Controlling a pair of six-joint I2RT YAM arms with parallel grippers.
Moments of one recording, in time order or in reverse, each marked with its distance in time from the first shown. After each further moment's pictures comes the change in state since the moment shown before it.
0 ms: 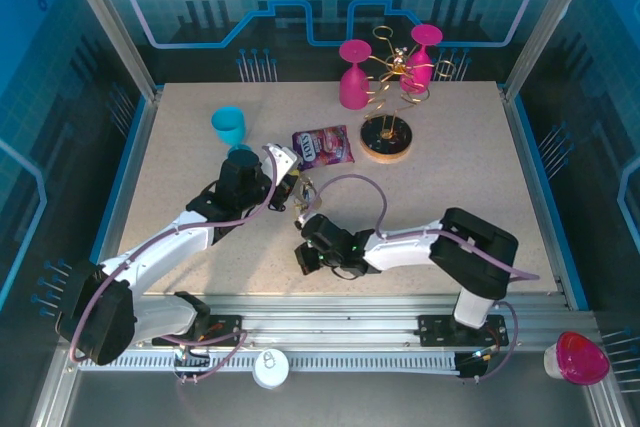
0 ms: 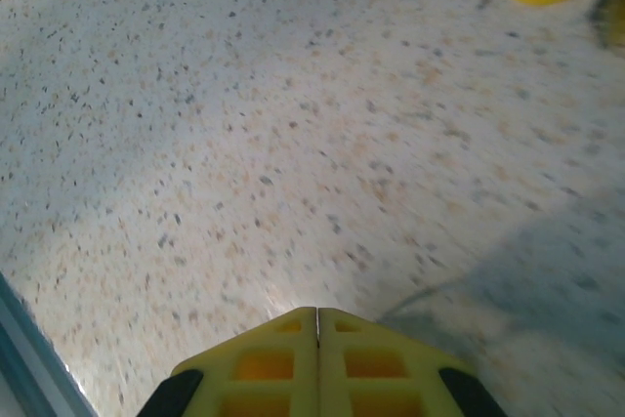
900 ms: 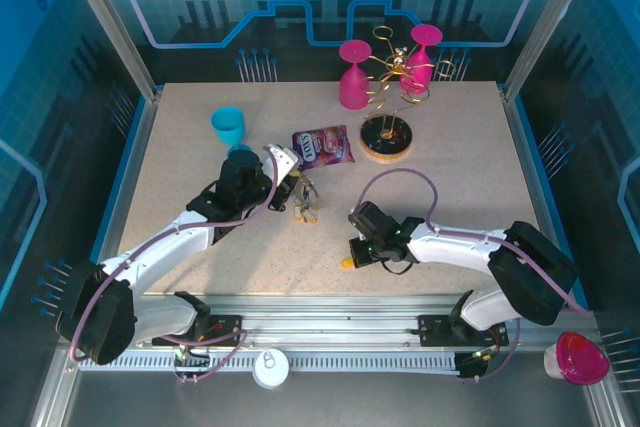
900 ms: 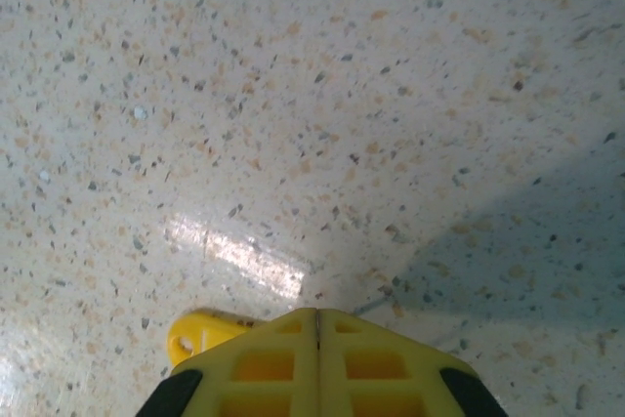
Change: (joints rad) left arm 0.000 0.002 0.000 -0.001 0.015 0.016; right arm -0.239 -0.267 -0.137 -0.428 -0.035 -0.078
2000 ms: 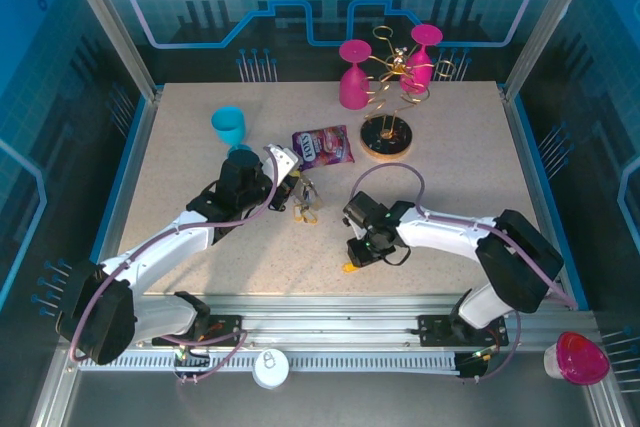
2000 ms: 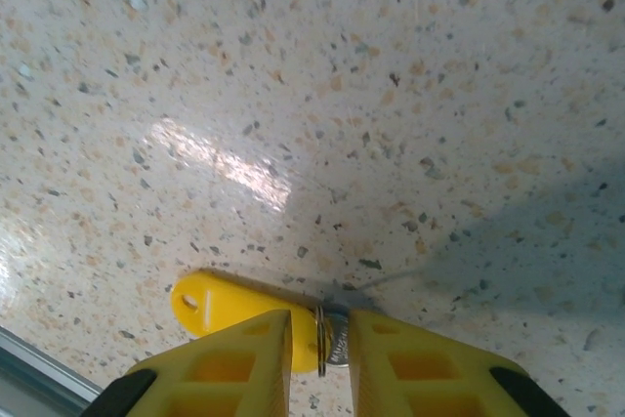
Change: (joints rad) left arm 0.000 0.000 0.000 -0.002 0.000 0.003; right arm -0.032 0.098 0.158 -0.266 -0.107 -0.121
